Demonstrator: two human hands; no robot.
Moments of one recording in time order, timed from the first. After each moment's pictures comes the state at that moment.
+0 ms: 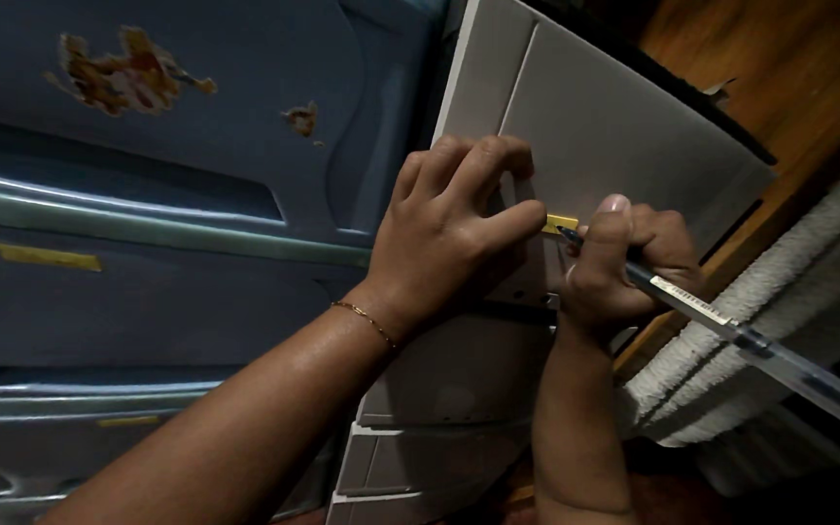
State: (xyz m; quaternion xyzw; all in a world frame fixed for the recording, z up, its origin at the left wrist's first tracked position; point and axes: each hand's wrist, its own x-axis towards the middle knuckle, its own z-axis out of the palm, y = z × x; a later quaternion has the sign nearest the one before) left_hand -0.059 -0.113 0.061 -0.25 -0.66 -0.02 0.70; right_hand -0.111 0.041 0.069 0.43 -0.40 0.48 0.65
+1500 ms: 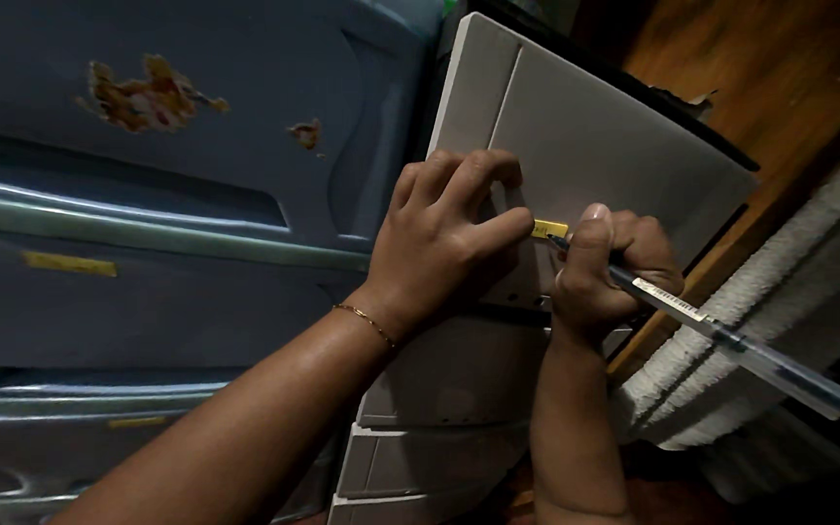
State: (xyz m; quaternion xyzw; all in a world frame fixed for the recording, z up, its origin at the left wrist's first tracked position) left_hand -0.057 -0.112 0.061 -0.24 -0.67 -0.02 0.70; right_hand -0.113 0.043 0.069 0.43 -0.41 0.46 0.65
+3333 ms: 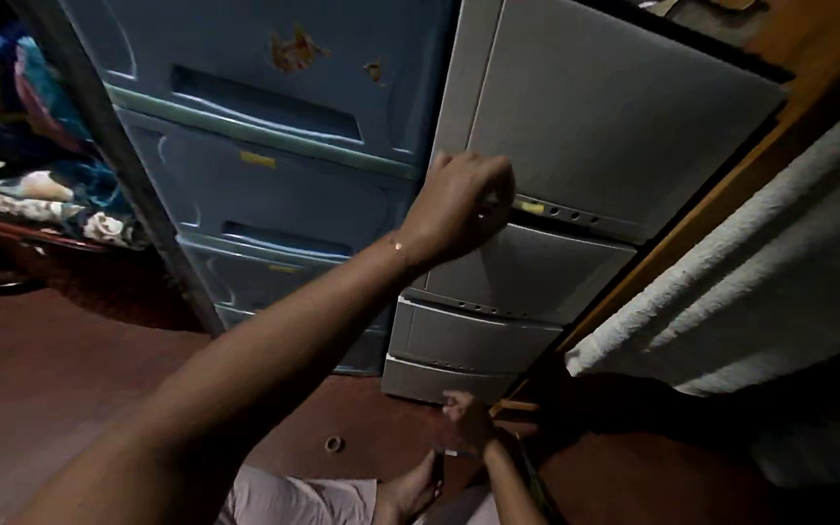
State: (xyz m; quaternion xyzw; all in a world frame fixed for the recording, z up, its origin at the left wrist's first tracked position) left_hand 0.015 -0.070 0.039 -0.20 -0.86 -0.16 0.45; right_hand -0.028 0.139 -0.311 0.28 -0.89 0.31 -0.21
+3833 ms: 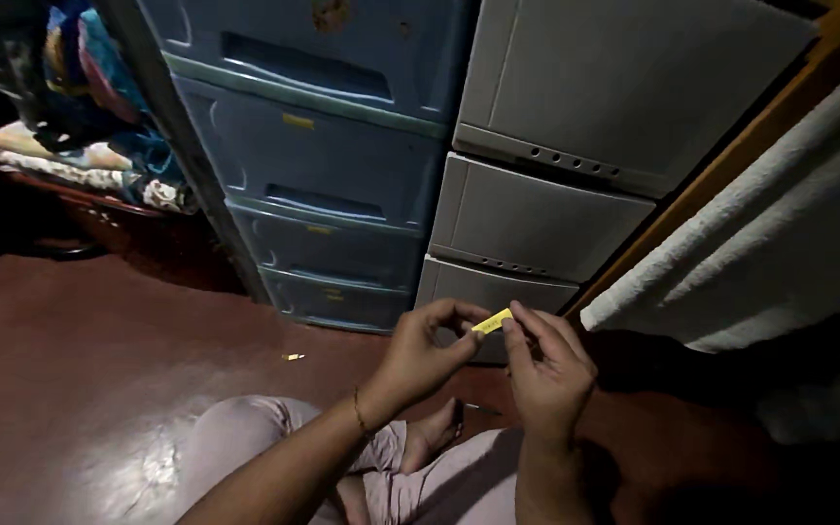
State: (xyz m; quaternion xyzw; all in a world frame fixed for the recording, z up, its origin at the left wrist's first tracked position) left_hand 0.184 -0.012 -0.106 -0.09 -0.75 -0.59 0.30; right_hand 0.120 0.139 -0.106 0.37 -0.67 0.52 0.37
